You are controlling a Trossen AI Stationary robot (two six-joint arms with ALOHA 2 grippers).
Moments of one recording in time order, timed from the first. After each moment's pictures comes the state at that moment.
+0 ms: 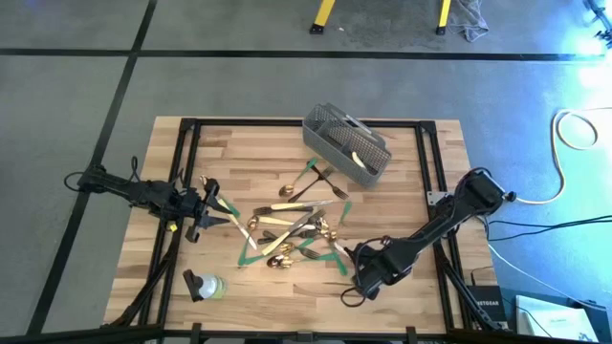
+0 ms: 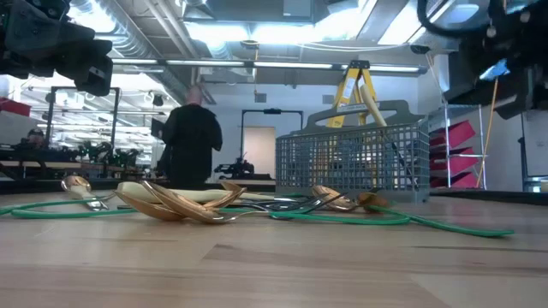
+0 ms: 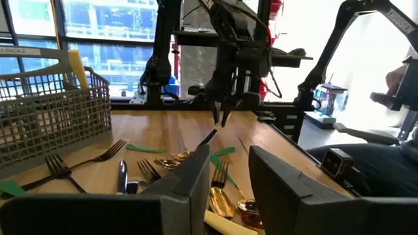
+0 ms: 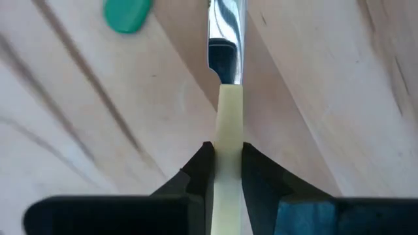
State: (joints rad) left arm -0.30 0.01 0.01 0.03 -0.12 -0.05; right arm 0.65 1.76 1.13 -0.90 0.00 1.22
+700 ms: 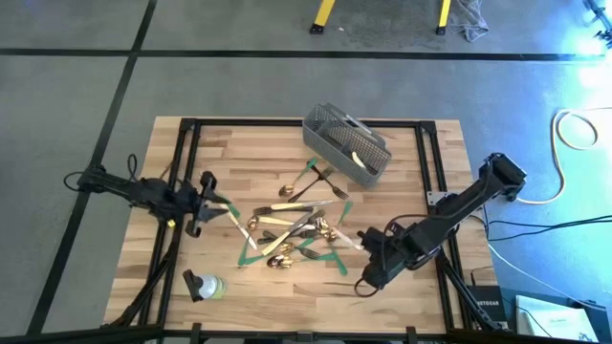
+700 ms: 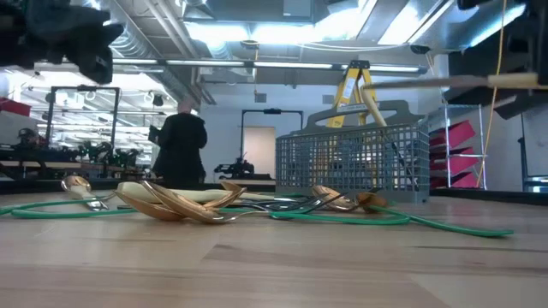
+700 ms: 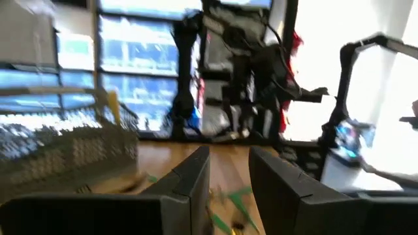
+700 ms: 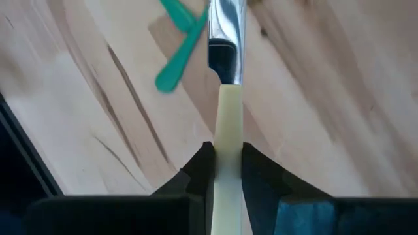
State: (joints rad) left arm -0.30 0.02 0.01 0.21 -0.24 -0.02; right arm 0.65 1.50 1.13 -0.97 0.17 1.20
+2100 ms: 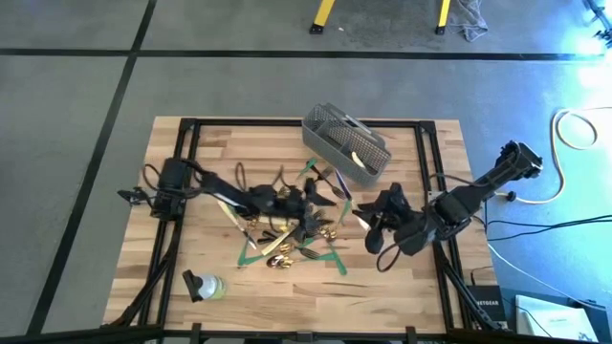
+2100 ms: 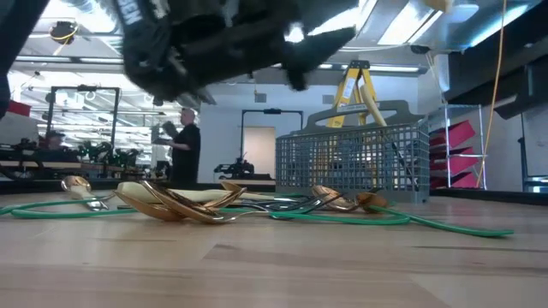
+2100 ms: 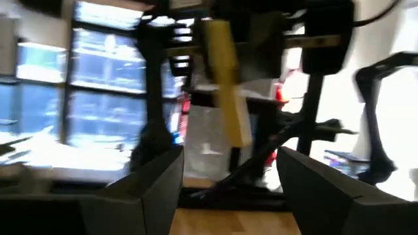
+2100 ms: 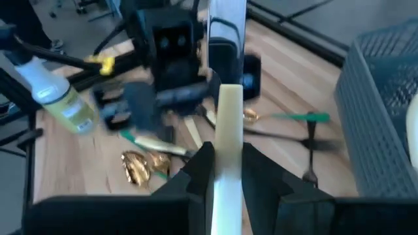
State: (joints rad) left arm -0.08 2.01 0.94 1.41 0.11 -0.17; right arm 0.58 1.22 1.13 -0.70 0.80 0.84
